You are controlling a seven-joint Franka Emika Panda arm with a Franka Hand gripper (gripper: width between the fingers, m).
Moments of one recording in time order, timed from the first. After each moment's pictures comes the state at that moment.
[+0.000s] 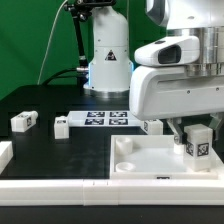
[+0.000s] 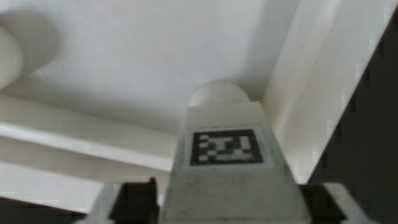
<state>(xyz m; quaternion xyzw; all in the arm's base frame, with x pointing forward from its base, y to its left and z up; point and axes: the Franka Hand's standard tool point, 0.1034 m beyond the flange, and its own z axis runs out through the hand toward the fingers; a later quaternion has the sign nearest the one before) 0.623 0.117 0.072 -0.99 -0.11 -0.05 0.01</state>
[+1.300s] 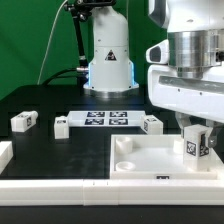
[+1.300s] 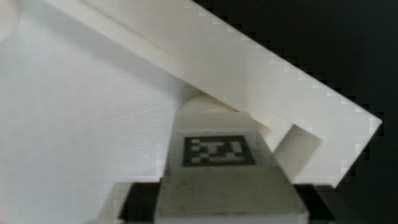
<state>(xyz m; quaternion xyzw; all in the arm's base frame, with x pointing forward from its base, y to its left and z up) 0.618 0.123 0.069 -0.84 0.54 -0.02 0.05</state>
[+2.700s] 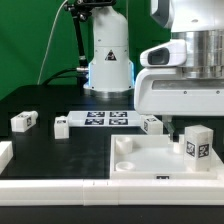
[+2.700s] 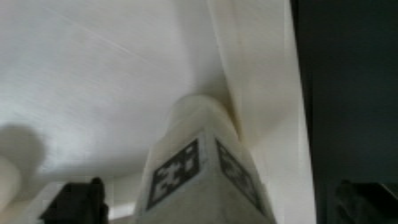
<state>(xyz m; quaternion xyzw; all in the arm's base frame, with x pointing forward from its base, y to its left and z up) 0.617 0.128 0.069 -0.99 0.12 -0.04 0.02</state>
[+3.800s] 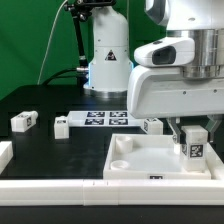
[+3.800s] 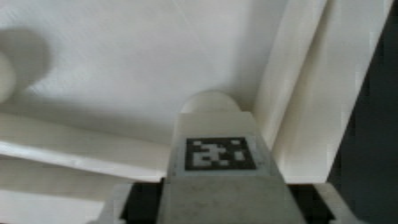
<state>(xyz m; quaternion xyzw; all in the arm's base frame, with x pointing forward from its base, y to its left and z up) 0.621 0.114 0.071 -1.00 -0.02 -0.04 0.01</state>
